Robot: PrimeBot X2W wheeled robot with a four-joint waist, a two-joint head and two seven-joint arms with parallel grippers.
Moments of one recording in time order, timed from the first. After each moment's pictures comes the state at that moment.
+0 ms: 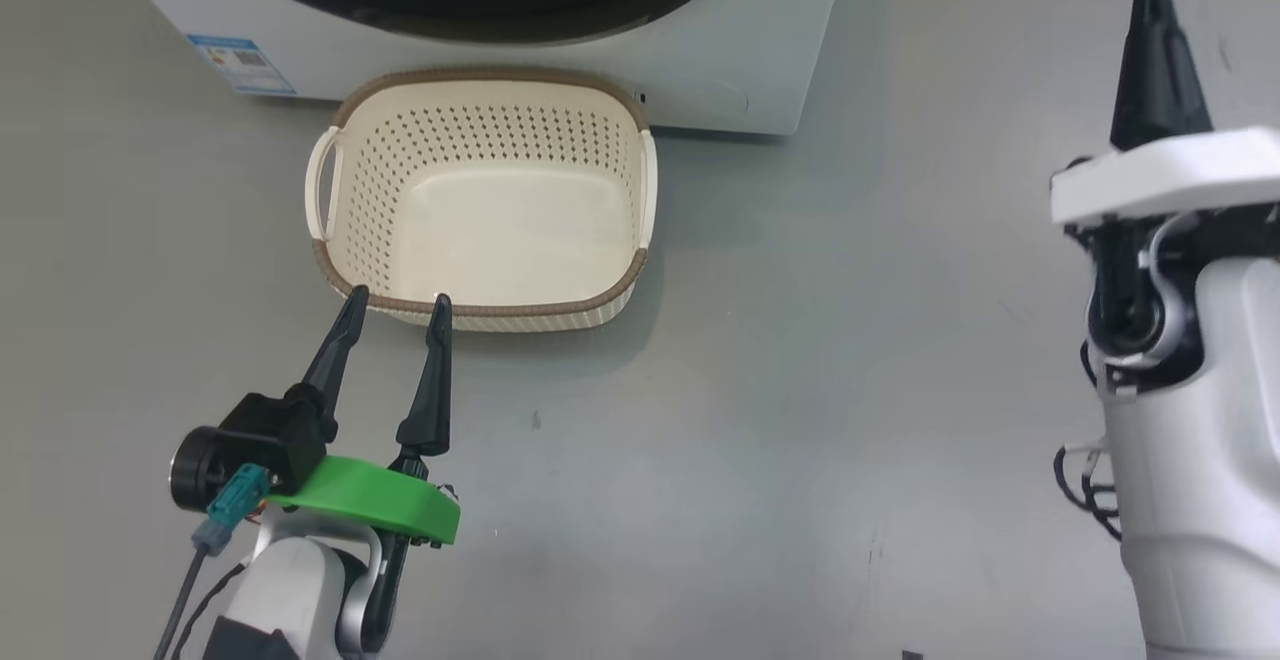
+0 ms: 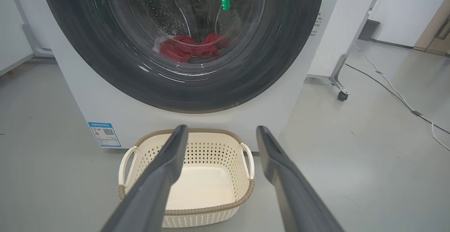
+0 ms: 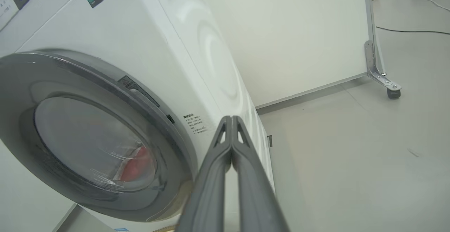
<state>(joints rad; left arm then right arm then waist) -0.23 0.04 -0.24 0.22 -0.35 -0.04 -0.25 -0.50 -0.07 0.05 0.12 0.58 0.00 -0.06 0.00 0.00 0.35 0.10</state>
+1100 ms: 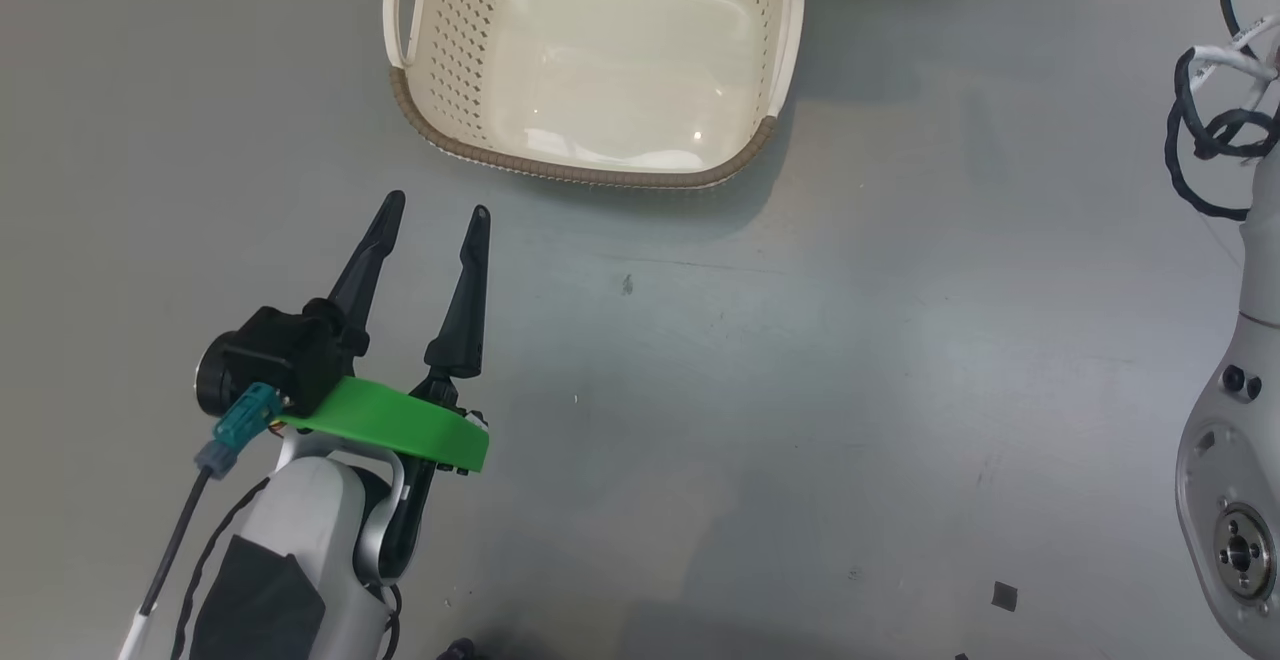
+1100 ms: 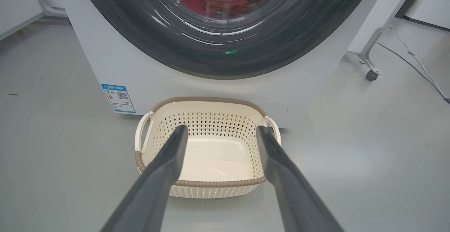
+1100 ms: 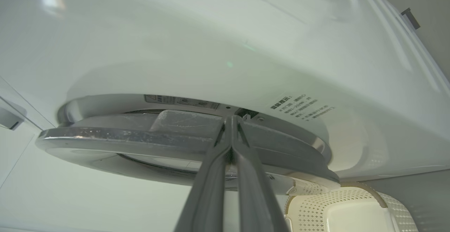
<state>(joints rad) -0.38 0.03 -0.30 0.23 -0.41 -0.08 -0.25 -1.14 -0.07 -0.06 0.31 1.08 -0.11 0.42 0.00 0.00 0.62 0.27</state>
